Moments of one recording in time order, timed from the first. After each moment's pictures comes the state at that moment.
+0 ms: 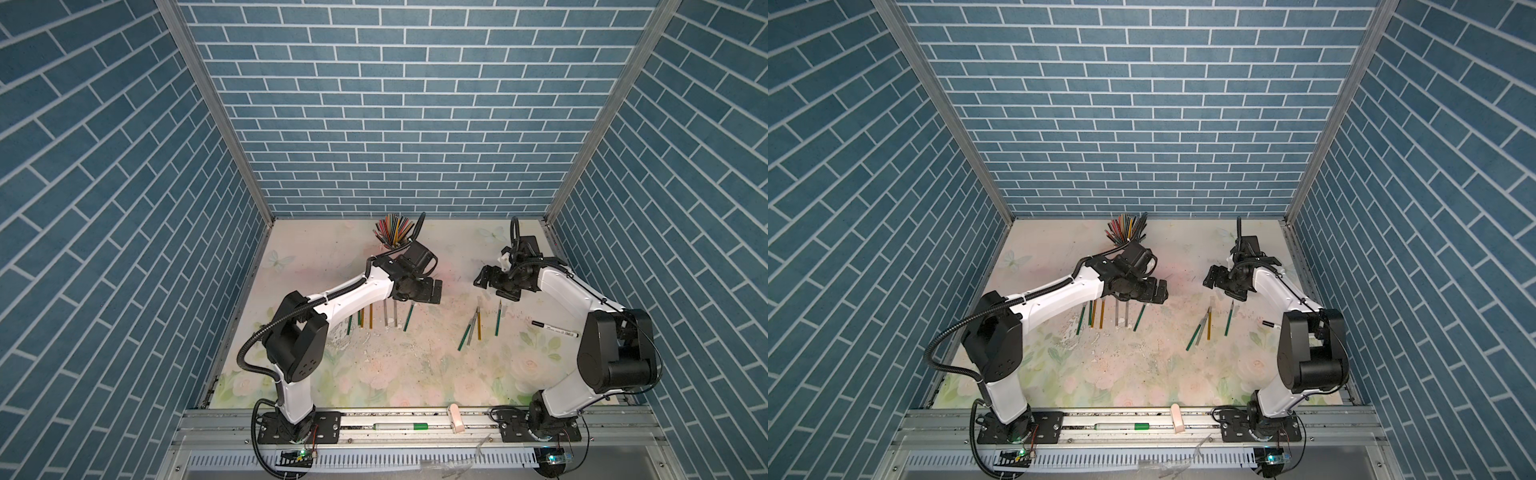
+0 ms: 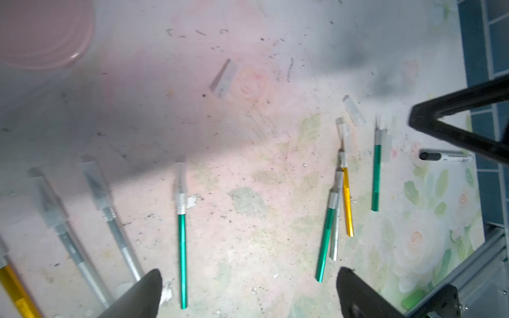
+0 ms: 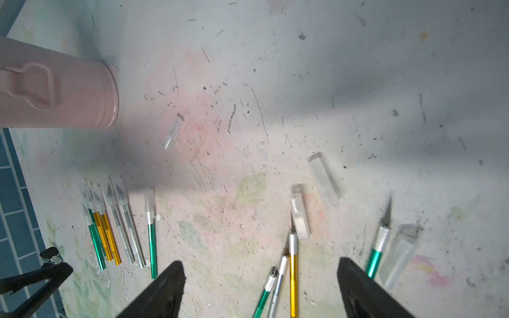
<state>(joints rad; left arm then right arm) -0.75 1.82 1.45 -0.68 0.10 -0.55 0.14 1.59 1.12 -0.68 -0.35 0.38</state>
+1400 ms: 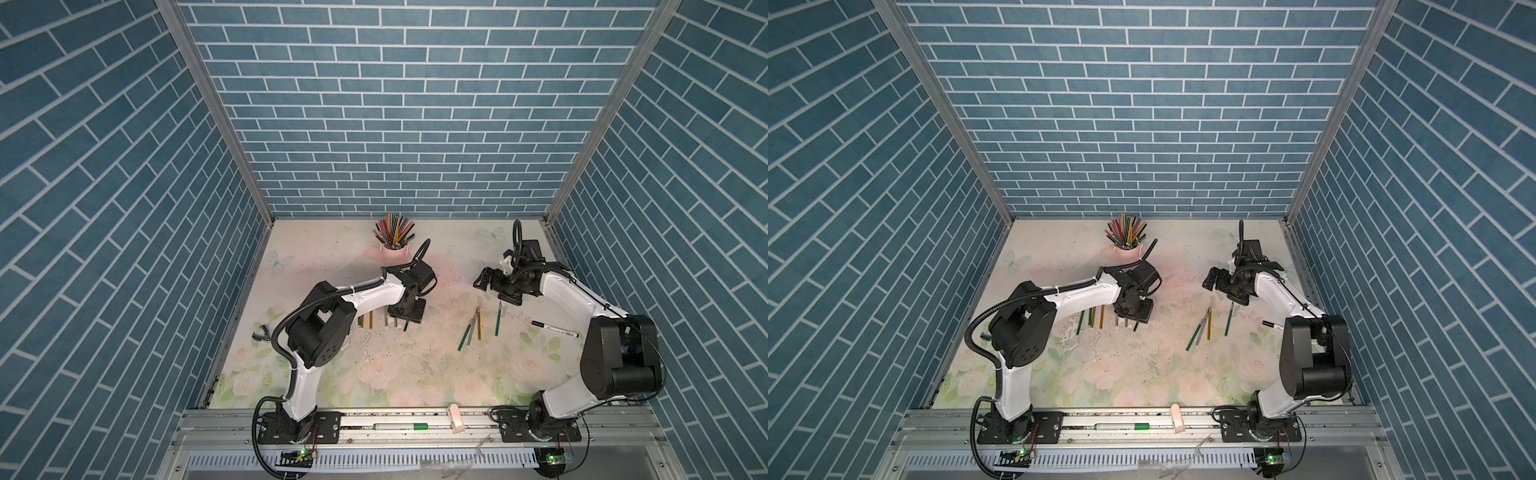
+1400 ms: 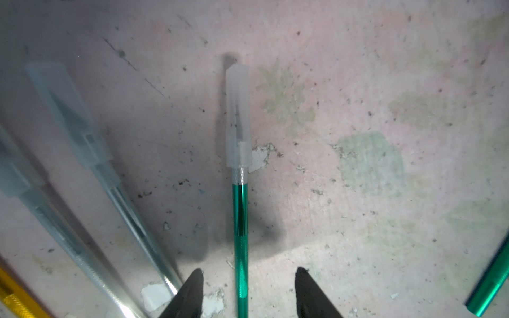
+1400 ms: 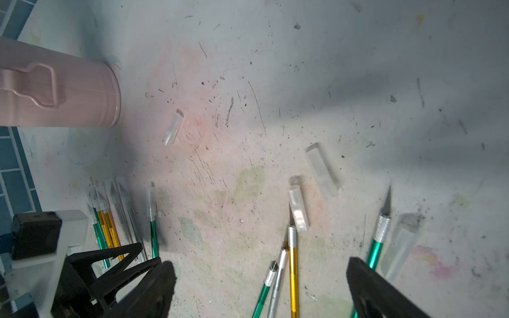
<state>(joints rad) -0.78 2.00 1.42 -0.78 0.00 -0.47 0.13 1.55 1.06 -0.65 -0.37 0.40</state>
